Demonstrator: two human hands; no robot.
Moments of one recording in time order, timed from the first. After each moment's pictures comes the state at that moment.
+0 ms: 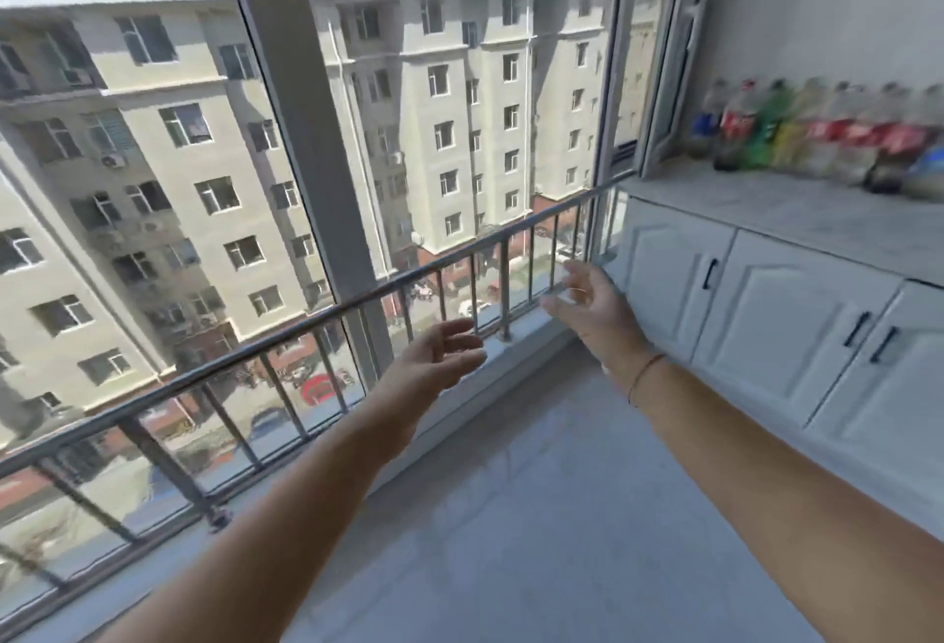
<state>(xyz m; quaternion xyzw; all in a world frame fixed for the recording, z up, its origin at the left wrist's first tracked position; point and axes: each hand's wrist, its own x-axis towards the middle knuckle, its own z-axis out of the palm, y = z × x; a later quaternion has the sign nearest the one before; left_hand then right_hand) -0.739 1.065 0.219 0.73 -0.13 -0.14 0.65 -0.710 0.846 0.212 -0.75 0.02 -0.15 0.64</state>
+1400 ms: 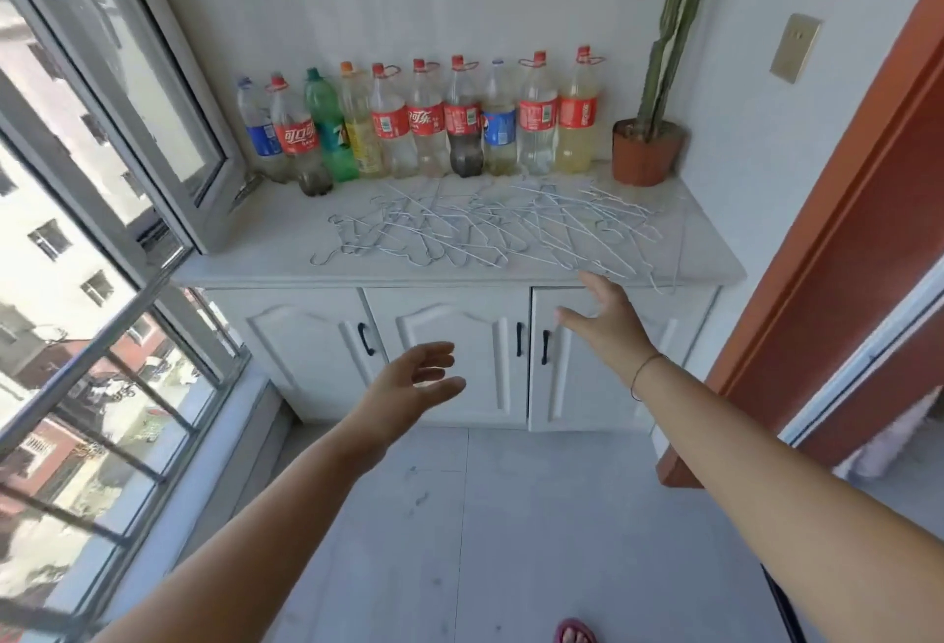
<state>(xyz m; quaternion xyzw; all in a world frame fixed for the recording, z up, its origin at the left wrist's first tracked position) -0.380 0.317 0.132 0.70 -0.38 -0.36 0.48 -0.552 0.116 0.123 -0.74 0.42 -0.30 0.44</state>
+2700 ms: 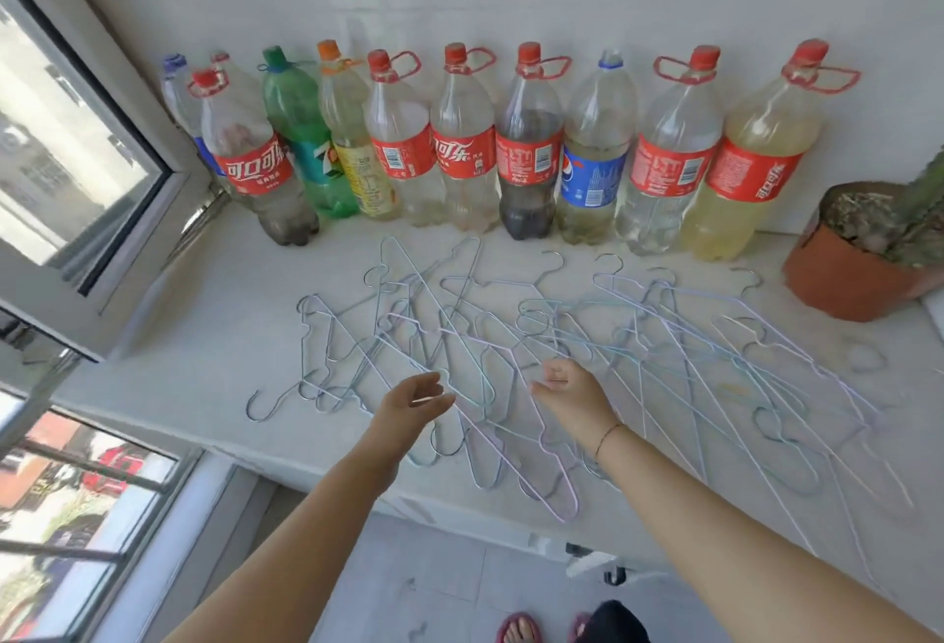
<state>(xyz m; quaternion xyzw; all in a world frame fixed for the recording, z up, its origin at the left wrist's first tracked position) -0.060 -0.082 0.036 0.74 -0.15 -0.41 0.52 -0.201 -0.254 0.013 -0.68 0.45 -0.10 0.57</state>
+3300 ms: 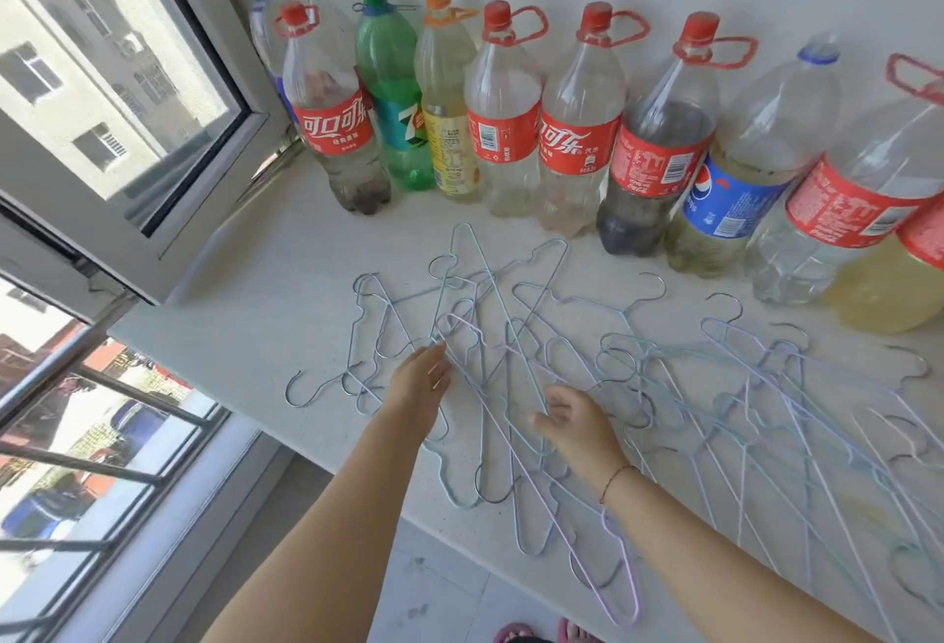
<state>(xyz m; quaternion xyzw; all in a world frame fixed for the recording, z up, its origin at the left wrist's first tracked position) 0.043 -0.123 -0.016 0.56 0.20 -0.35 0.73 -0.116 -0.254 -0.030 -0.74 0.37 -0.01 0.56</state>
